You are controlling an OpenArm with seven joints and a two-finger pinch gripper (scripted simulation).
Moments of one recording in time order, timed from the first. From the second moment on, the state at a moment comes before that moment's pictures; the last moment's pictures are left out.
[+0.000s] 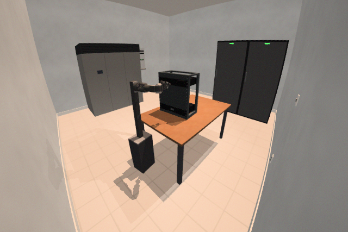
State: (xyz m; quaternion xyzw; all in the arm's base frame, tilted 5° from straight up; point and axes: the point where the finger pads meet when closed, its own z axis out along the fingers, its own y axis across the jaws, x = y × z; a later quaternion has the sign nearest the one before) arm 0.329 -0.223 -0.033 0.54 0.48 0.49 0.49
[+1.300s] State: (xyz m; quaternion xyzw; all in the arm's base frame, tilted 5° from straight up) arm 0.332 -0.226 -0.034 0.55 0.48 0.49 0.49
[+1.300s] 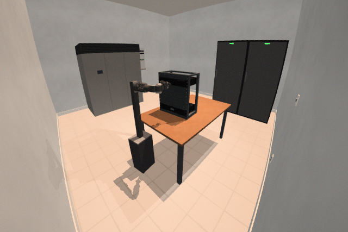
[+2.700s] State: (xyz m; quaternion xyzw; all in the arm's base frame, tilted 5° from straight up) arm 0.403 -0.231 -0.037 0.55 0.47 0.49 0.49
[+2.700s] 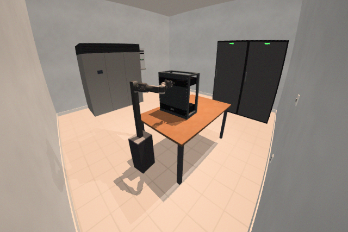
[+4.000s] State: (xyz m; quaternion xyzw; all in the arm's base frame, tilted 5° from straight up) arm 0.422 -0.231 -0.036 0.55 0.48 0.49 0.49
